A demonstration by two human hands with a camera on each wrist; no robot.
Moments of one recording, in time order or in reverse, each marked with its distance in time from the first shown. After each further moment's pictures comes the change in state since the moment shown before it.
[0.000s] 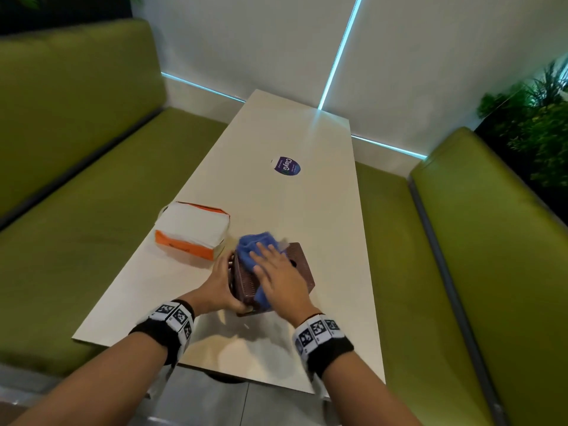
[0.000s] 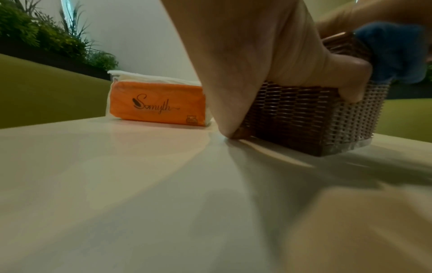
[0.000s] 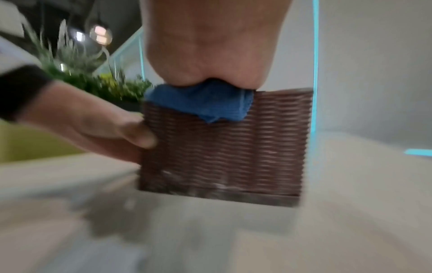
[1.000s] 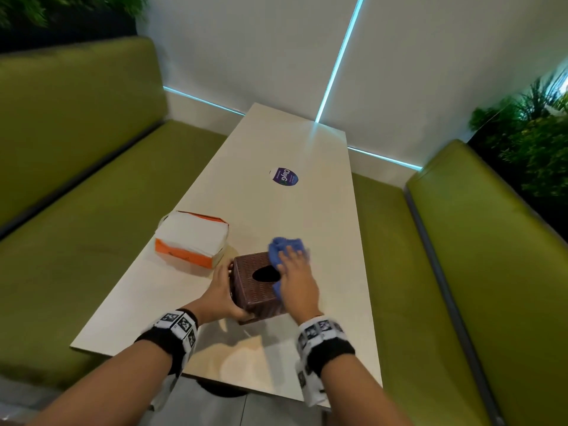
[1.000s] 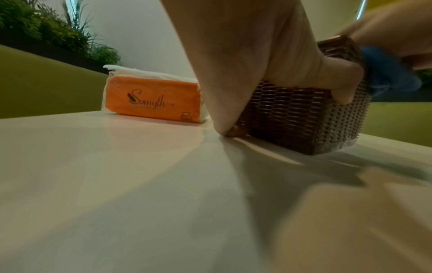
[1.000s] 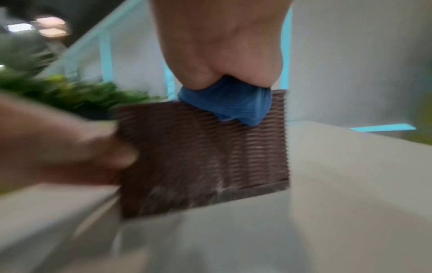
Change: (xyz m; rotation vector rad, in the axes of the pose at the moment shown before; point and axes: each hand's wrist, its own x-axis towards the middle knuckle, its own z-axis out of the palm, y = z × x) left_hand -0.001 0.002 0.007 0.002 0.023 -0.051; right_hand 0.004 0.020 -0.018 -0.045 0.009 0.255
